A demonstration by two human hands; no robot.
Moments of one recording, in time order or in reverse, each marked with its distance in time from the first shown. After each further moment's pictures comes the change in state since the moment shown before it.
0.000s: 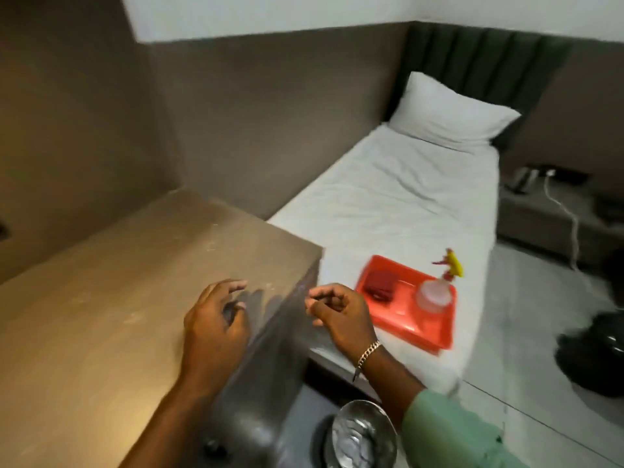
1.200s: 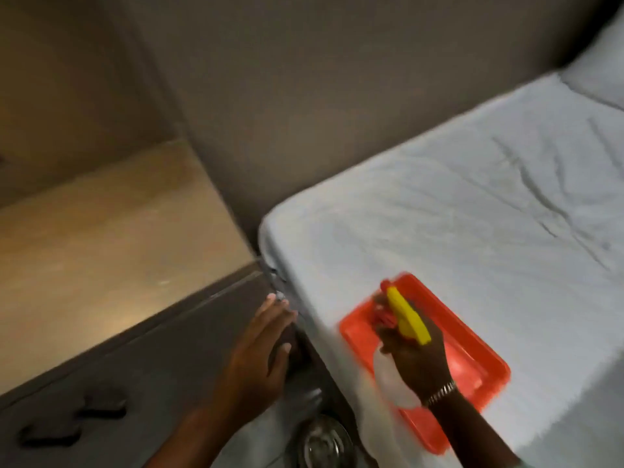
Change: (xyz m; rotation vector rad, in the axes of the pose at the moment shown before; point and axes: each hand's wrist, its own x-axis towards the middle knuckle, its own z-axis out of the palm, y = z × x) left_hand -0.006 0.044 0.247 0.370 -0.115 -0.106; right_hand 0.196 0.088 -0.242 -0.196 -0.341 -0.304
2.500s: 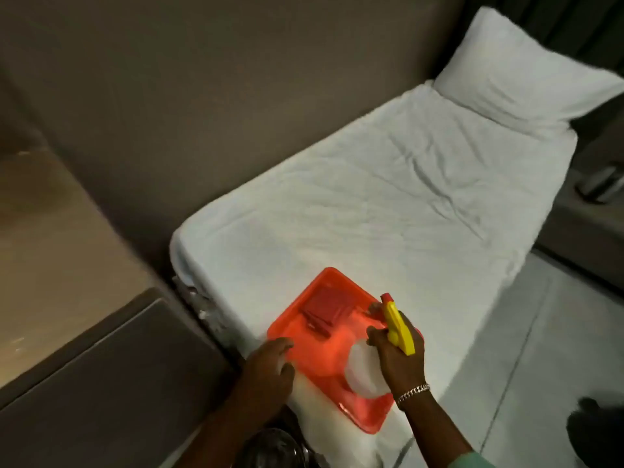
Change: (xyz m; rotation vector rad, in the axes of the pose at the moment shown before) left_hand 0.040 0.032 0.124 -0.327 -0.383 -0.276; right_hand -0.023 0.041 -0.061 0.067 0.460 0.316
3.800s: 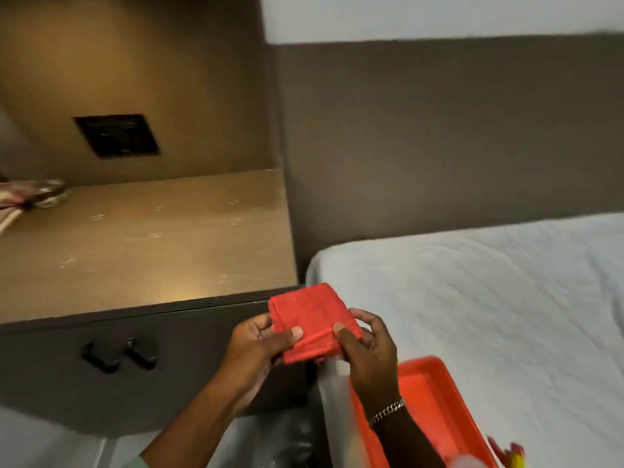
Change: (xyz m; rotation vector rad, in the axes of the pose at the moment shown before) left_hand -0.088 0.062 -0.122 -1.072 0.688 -0.104; right_hand -0.031 -0.125 0.128 0.135 -0.792 0.032
